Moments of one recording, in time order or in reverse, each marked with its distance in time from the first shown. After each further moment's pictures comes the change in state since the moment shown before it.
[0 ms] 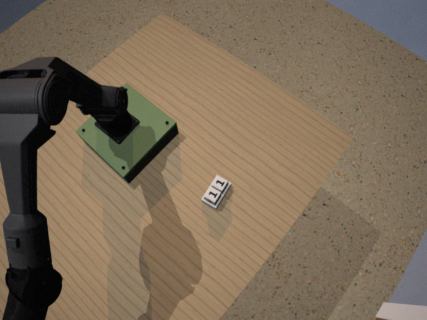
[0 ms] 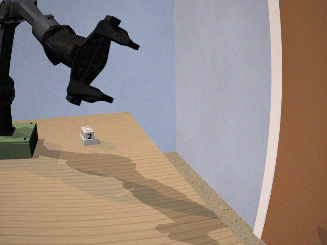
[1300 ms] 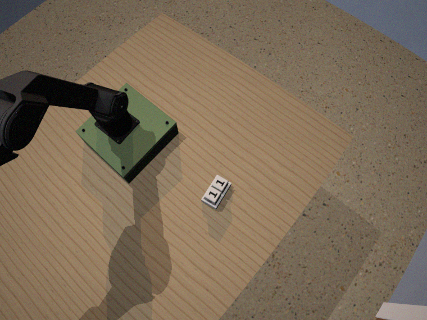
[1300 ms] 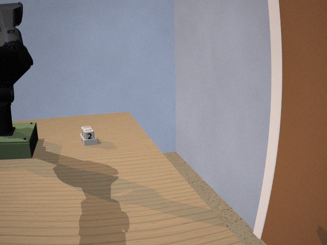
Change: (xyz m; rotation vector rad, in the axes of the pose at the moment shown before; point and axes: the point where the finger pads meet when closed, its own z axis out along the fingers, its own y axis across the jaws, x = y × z) arm -0.241 -0.071 -0.021 -0.095 -0.722 0.321
